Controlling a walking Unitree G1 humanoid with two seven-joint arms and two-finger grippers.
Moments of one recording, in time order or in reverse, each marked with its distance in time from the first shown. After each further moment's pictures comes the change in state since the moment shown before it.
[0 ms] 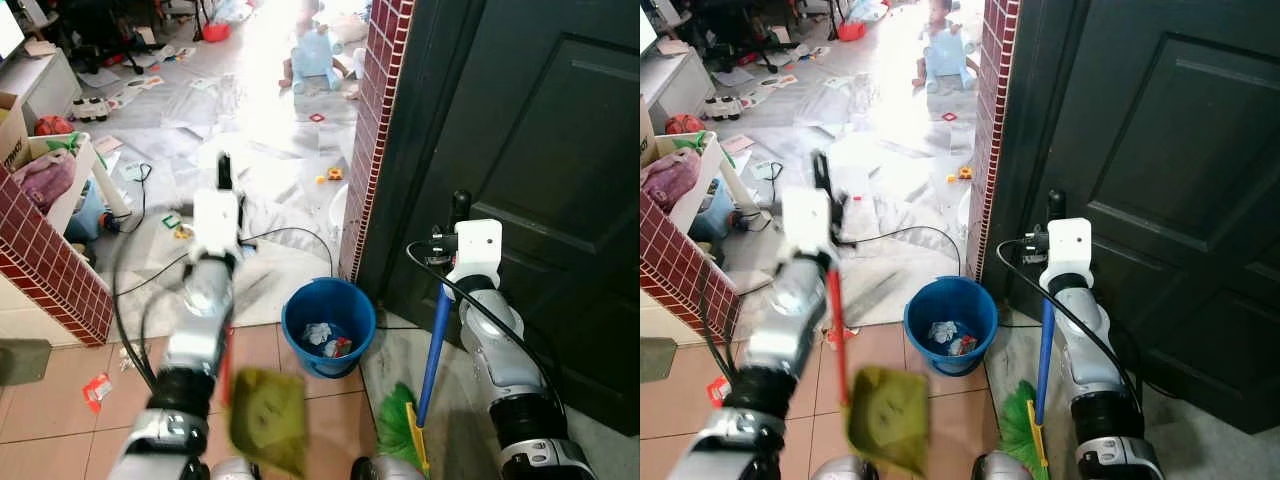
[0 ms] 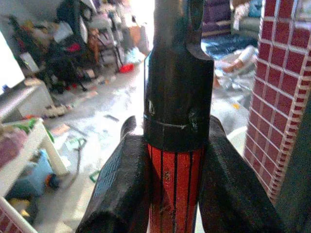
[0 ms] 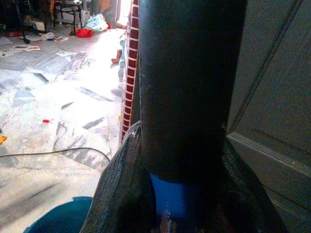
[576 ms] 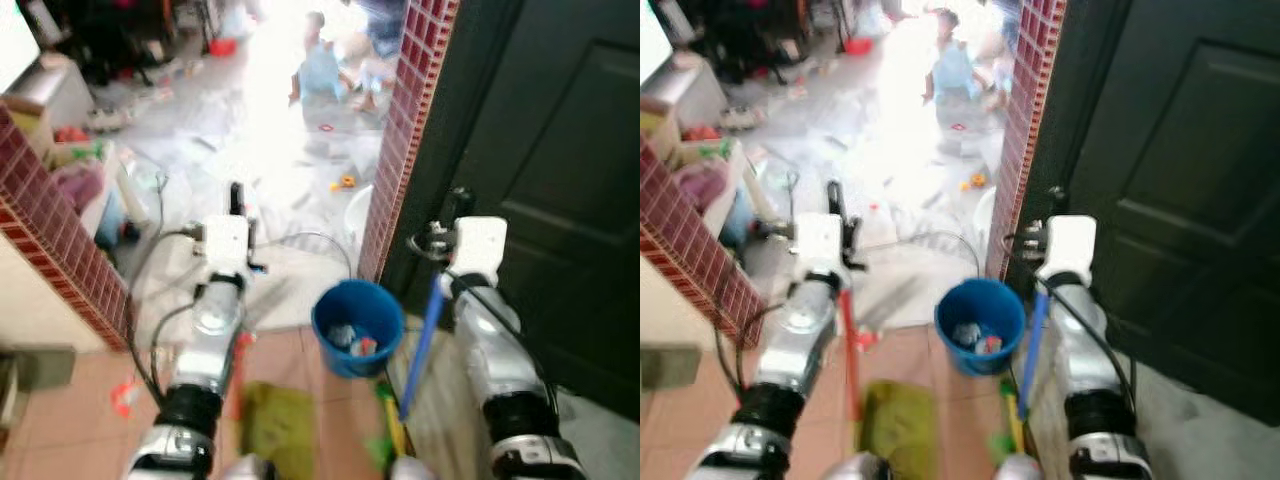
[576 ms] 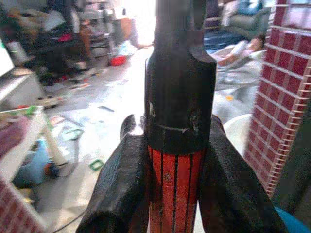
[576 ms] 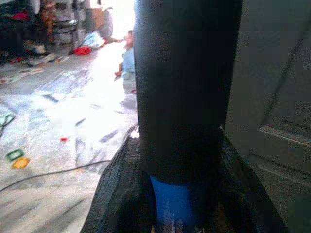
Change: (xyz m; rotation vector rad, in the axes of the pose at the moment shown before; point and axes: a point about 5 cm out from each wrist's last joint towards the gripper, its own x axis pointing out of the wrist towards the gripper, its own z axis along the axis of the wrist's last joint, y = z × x) left arm -0.012 -0.010 -0.018 -0.040 0.066 -0.033; right arm 0.001 0.009 -0.001 0.115 0.016 -0.017
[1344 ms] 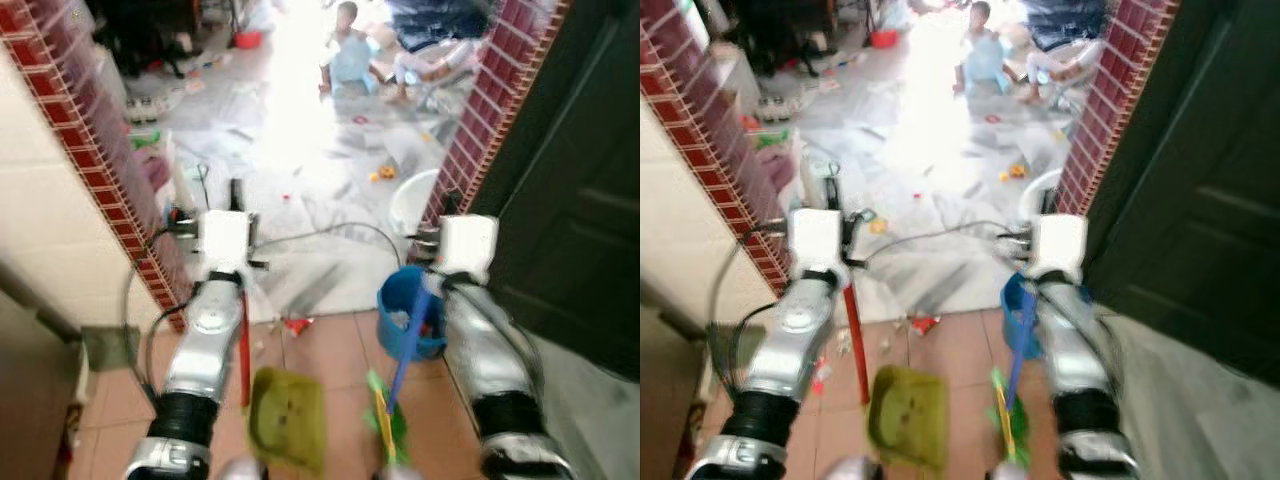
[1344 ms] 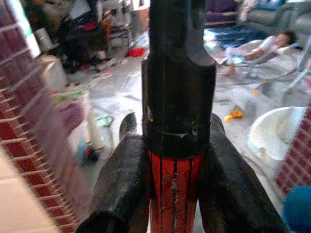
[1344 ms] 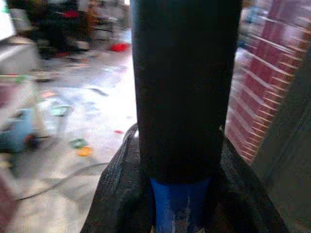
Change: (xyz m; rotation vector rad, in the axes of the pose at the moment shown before) left arm -0.005 0.007 0.013 -0.019 -0.017 0.031; right arm 0.006 0.027 0.012 -0.015 -0.045 0.117
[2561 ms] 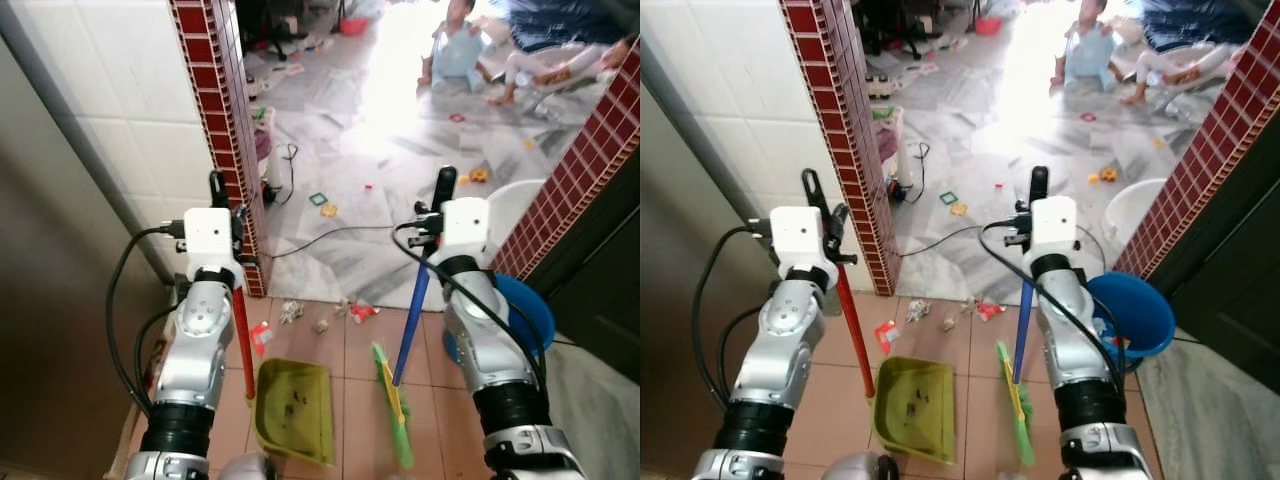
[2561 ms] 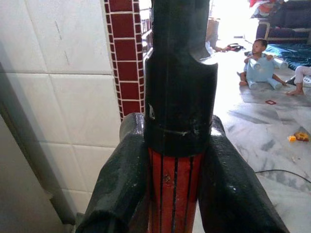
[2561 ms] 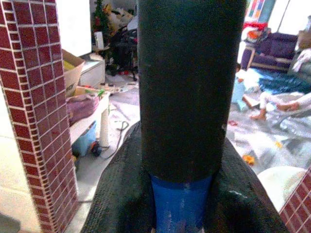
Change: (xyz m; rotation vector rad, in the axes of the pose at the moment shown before) left arm -0.006 0.006 0.014 -0.053 -0.061 0.010; right arm 0.002 -0.008 0.018 -0.086 -0.101 -0.026
